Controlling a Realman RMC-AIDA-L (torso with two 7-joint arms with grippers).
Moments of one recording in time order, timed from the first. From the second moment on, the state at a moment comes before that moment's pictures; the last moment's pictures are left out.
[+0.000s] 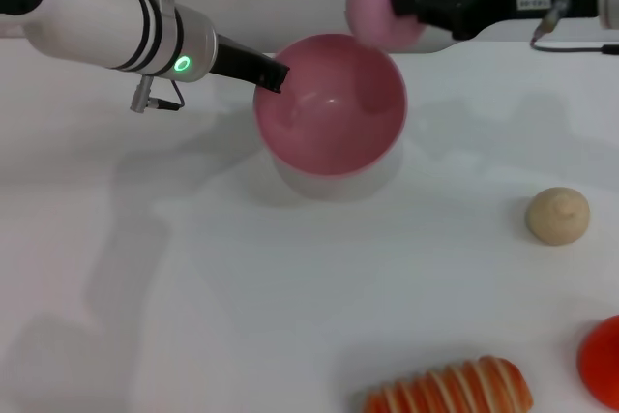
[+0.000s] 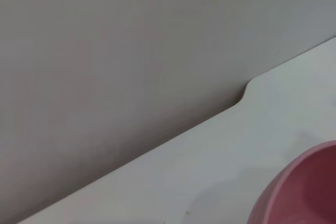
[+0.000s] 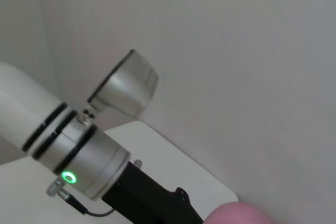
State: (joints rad) left arm -0.83 -2.06 1.40 0.85 -0.77 -0.82 0.62; right arm 0.60 2.07 -1.07 -1.27 -1.98 -1.30 2.01
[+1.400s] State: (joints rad) left arm -0.59 -2.06 2.08 1.07 -1.01 0.08 0.86; right arm 0.17 2.07 -0.83 -0.52 -0.55 -1.63 0.81
